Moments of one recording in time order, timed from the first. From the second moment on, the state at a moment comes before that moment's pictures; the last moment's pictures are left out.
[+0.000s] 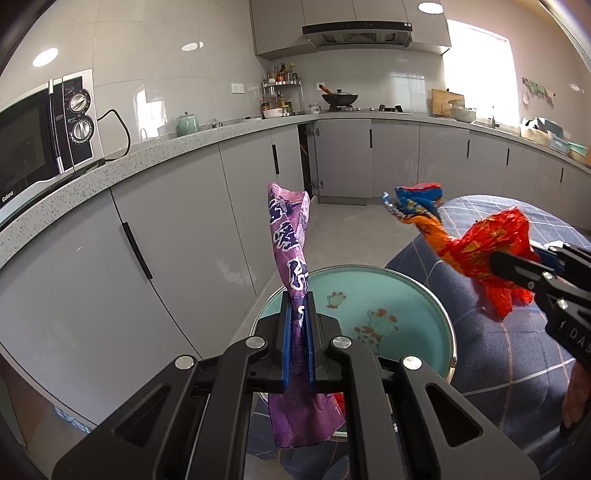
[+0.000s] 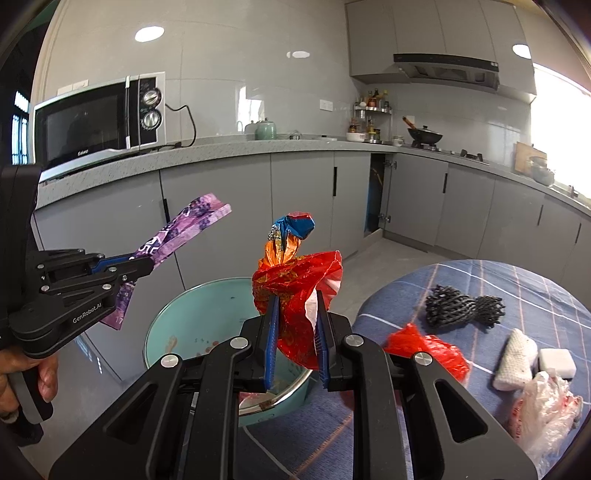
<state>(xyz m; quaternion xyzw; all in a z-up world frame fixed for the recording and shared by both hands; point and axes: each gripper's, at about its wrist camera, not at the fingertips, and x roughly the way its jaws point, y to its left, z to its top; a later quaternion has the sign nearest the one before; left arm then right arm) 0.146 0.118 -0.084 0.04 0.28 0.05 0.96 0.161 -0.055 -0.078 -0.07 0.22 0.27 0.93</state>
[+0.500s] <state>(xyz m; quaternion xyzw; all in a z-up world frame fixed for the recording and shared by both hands) 0.148 0.116 -0.091 0.05 0.28 0.06 0.96 0.167 -0.049 -0.093 -0.07 0.24 0.26 0.93</state>
